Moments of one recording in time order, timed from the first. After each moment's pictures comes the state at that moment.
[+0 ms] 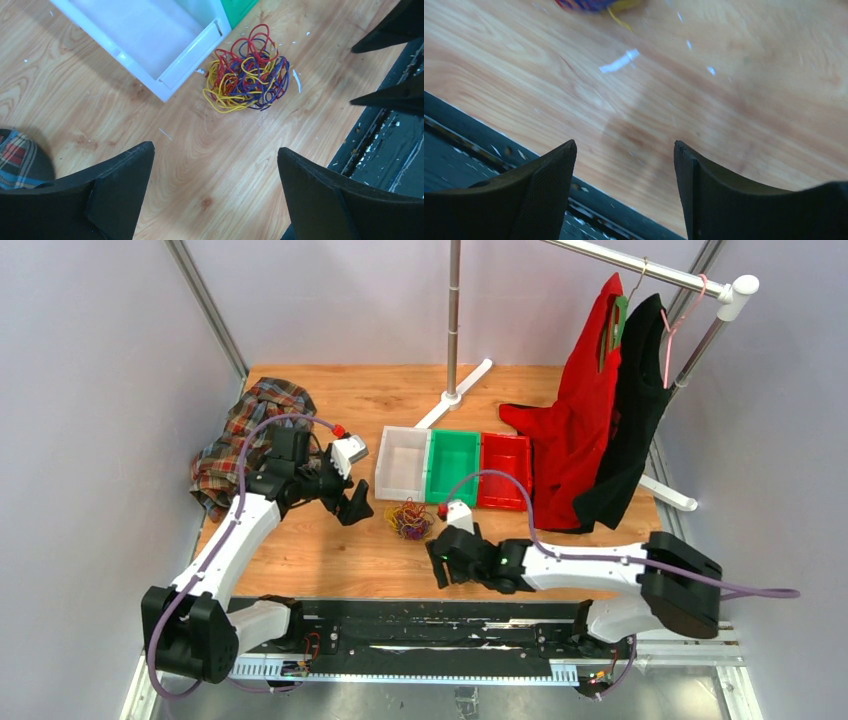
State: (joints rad) left arm -0.18 1.14 0.86 -0.58 0.65 0.44; right arm 1.20 1.33 0.65 -0.26 0.35 0.65
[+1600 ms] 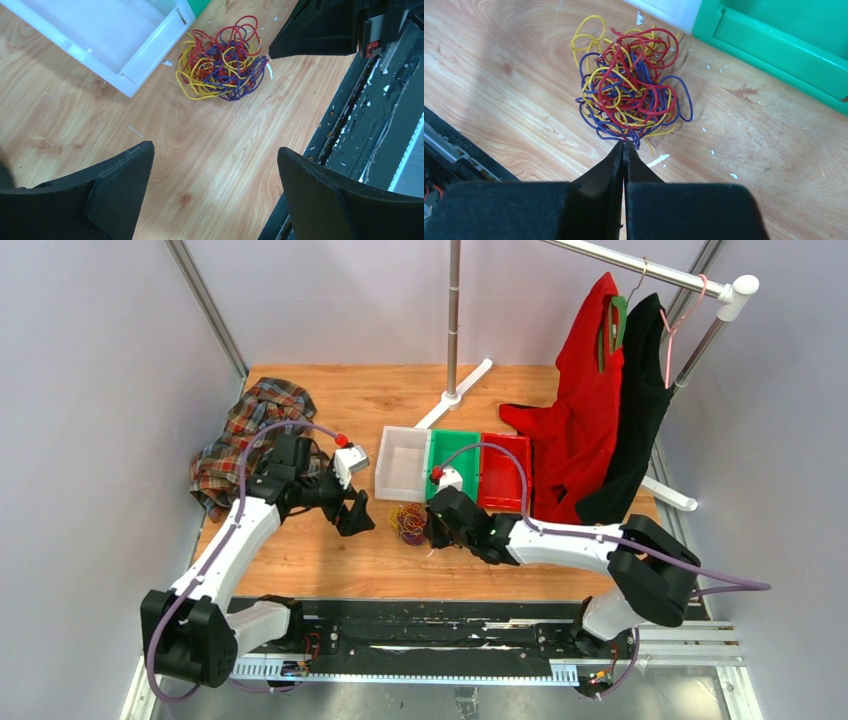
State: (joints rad) left arm -0.19 1.10 0.84 -0.65 0.74 0.49; right arm 1.03 1.51 0.81 0.00 0.21 0.60
